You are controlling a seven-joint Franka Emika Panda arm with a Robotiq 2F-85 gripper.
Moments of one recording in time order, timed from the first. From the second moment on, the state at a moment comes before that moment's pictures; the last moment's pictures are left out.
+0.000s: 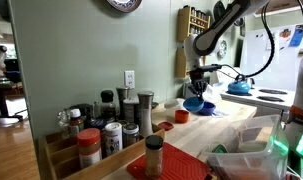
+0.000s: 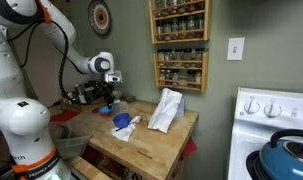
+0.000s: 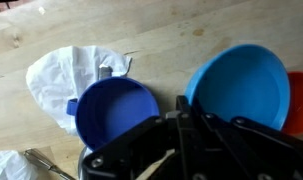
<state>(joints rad) 0.09 -0.03 0.12 -2.45 -0.03 2.21 0.49</state>
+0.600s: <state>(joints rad) 0.10 -0.02 0.13 -2.43 -0.08 2.19 0.56</state>
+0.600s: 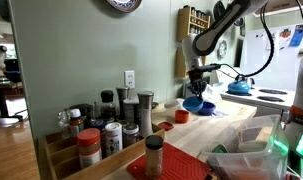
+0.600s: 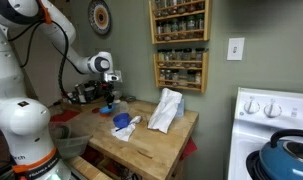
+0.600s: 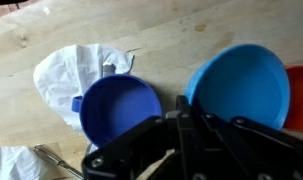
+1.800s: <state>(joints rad) 0.12 -0.02 0.16 -2.40 -0.14 2.12 0.68</state>
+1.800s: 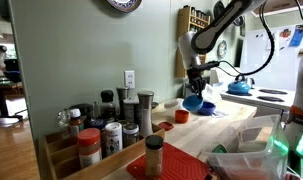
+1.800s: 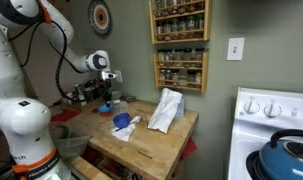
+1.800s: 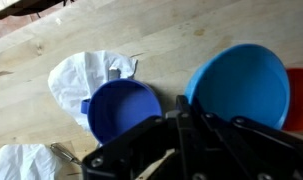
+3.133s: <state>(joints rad) 0.15 -0.02 0.17 -2.37 -0.16 2.07 0.74</state>
